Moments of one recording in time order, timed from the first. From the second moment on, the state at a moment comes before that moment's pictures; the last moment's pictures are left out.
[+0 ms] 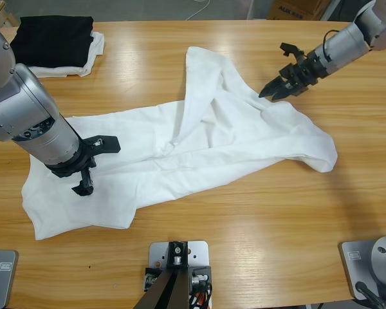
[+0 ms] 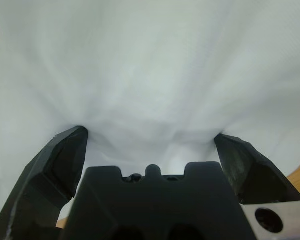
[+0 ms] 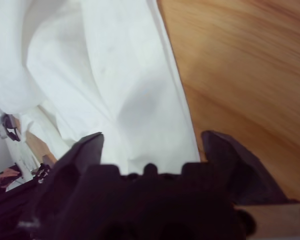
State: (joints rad) arm 0 -0.83 1.95 -1.10 0.81 0.06 0.36; arm 1 0.06 2.19 -1.42 0.79 0.71 -0.33
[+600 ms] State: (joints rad) arm 0 -0.83 1.95 -1.10 0.81 0.06 0.36; arm 1 0.06 2.26 -1.41 0.79 0.81 -0.40
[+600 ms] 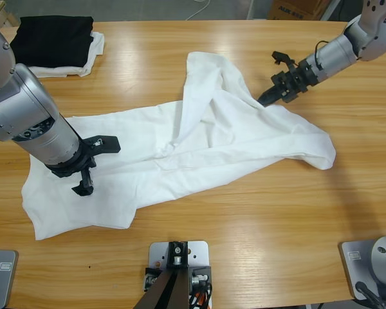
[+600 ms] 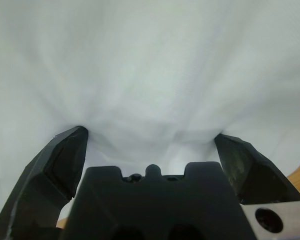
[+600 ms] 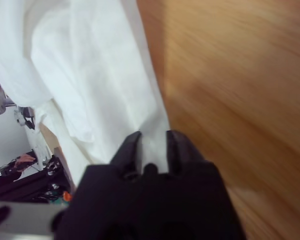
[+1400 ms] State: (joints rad) arm 0 -0.83 1.95 -1.10 0.81 0.06 0.36; arm 1 0.14 1.93 -1.34 0.73 0.62 -0.29
